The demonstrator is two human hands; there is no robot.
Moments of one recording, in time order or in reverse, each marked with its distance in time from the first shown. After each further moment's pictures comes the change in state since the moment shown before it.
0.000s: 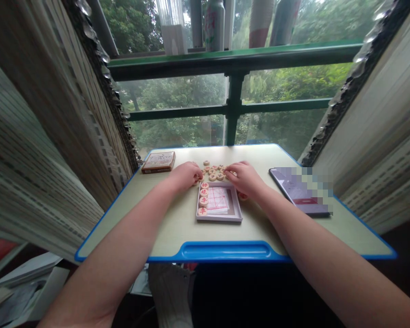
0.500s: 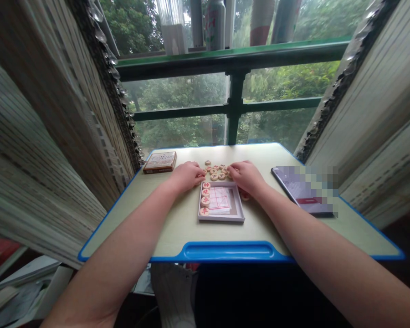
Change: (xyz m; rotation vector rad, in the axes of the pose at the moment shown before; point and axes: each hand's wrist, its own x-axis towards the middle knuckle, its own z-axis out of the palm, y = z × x) left_hand -0.004 0.003 0.001 0.060 0.012 -0.042; right_hand 0.007 0.005 0.005 -0.003 0.022 0.128
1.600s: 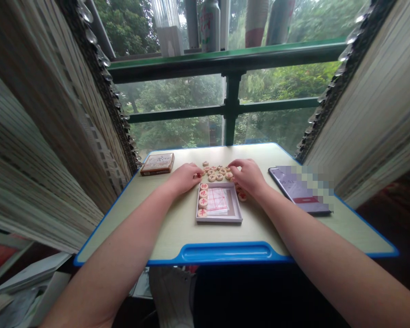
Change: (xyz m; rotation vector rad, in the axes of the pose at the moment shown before) left_hand 0.004 -0.006 0.009 -0.075 0.054 0.008; right_hand -0.001 0.004 -0.003 0.157 0.155 0.024
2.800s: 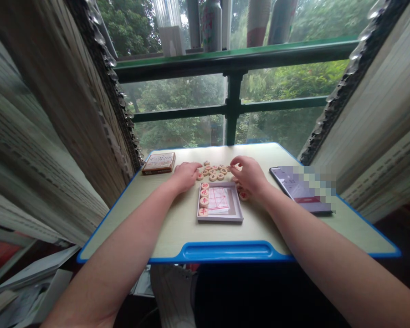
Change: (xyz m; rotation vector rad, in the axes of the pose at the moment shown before) left_hand 0.000 -0.002 0.003 0.044 0.032 -0.199; right_hand 0.001 -0.002 -0.001 0.047 0.028 -0.055
